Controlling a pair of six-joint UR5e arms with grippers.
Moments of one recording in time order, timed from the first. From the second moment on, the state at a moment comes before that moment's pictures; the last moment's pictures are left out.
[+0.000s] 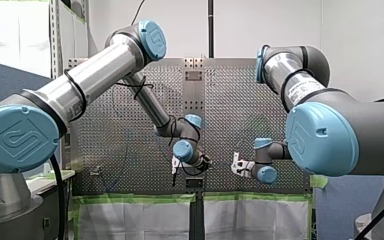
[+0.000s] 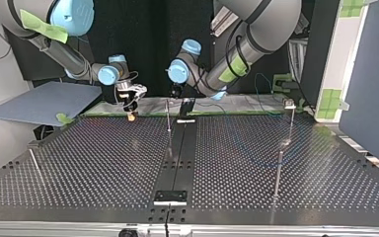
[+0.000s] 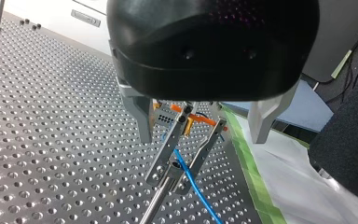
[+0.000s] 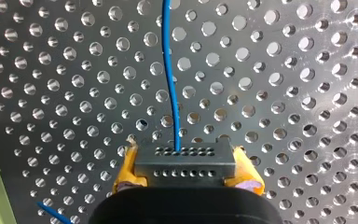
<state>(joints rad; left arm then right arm) -0.62 -2.46 -1.47 -2.75 -1.74 -1.75 1.88 -0.51 1.47 -0.88 1.35 1.74</state>
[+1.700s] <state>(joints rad) -0.63 -2.16 -1.78 -2.48 -1.85 -1.88 1.87 -0.51 1.47 -0.88 1.35 1.74</state>
